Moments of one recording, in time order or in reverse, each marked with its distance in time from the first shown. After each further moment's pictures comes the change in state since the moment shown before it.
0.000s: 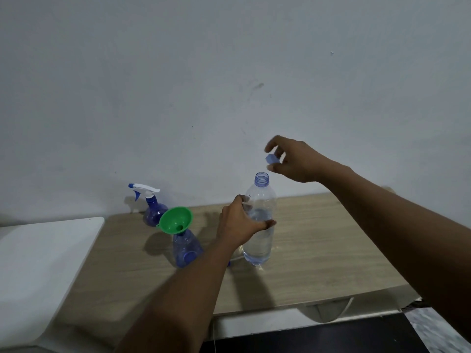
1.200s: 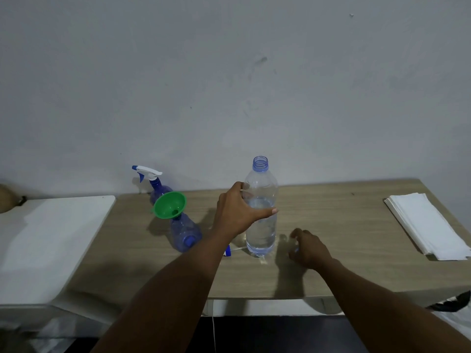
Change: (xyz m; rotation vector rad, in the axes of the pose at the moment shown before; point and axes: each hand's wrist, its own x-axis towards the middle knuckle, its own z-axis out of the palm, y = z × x) left_hand -0.003 0.017 0.016 0.052 0.105 -0.022; right_hand -0.101 0.177 0.208 -0.002 -0.335 0.447
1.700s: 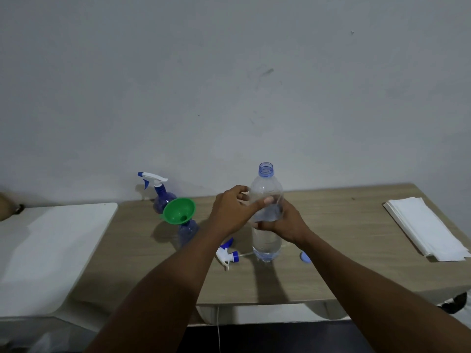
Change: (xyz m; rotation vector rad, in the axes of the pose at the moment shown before) left_hand 0.007 -0.011 -0.040 -0.080 -0.107 0.012; right_hand -0.009 -0.115 -0.043 0.617 0.200 -0.332
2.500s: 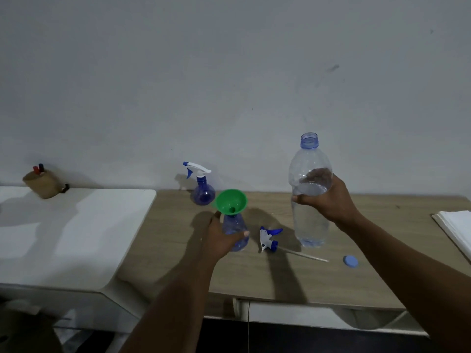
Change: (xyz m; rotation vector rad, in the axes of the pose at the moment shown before) left_hand -0.053 -0.145 -0.085 -0.085 0.065 -0.238; right_hand 0.016 -0.078 0.017 0.026 0.191 -0.087
